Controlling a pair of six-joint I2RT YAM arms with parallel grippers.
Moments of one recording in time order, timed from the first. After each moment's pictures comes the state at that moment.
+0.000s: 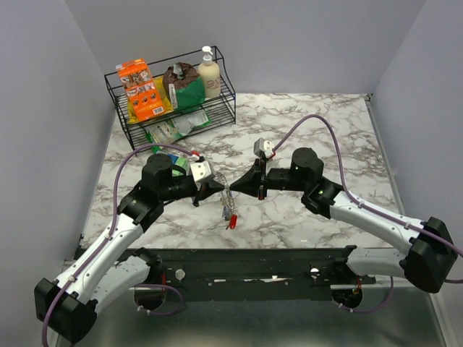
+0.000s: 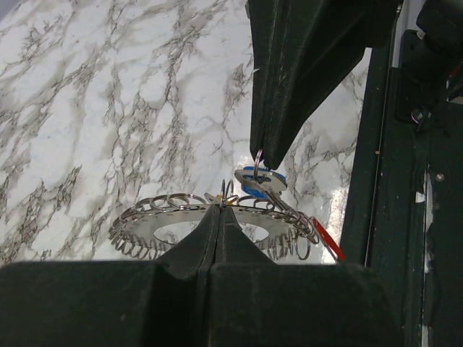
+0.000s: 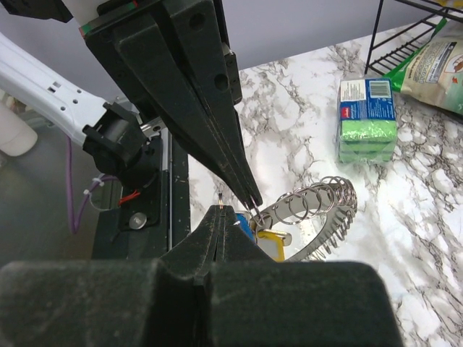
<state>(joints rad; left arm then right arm) -0.51 0.84 0.72 -0.19 0.74 0.26 0.80 1.20 0.80 0.34 -0.67 0.13</state>
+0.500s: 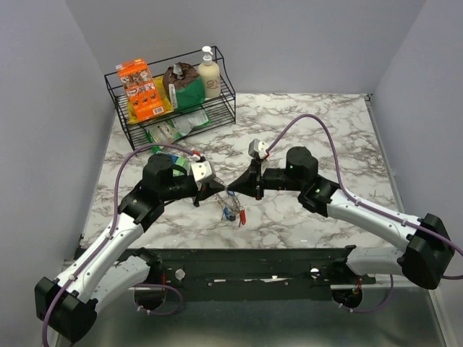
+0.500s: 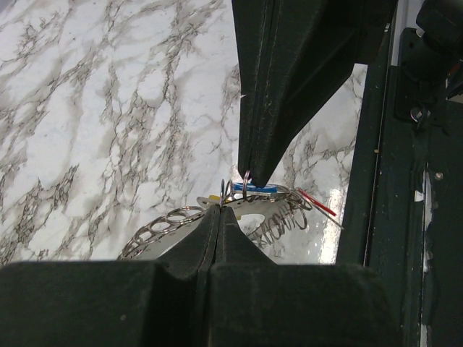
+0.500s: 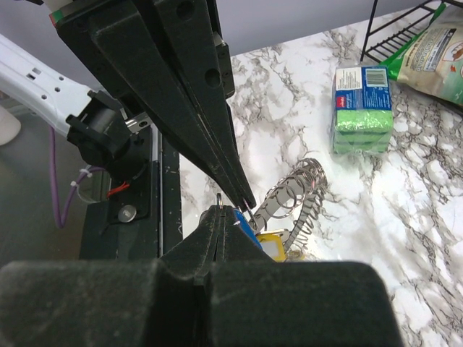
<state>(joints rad) -0.51 0.85 0.72 -0.19 0.74 0.26 0.82 1.24 0.84 0.27 -0.63 0.08</state>
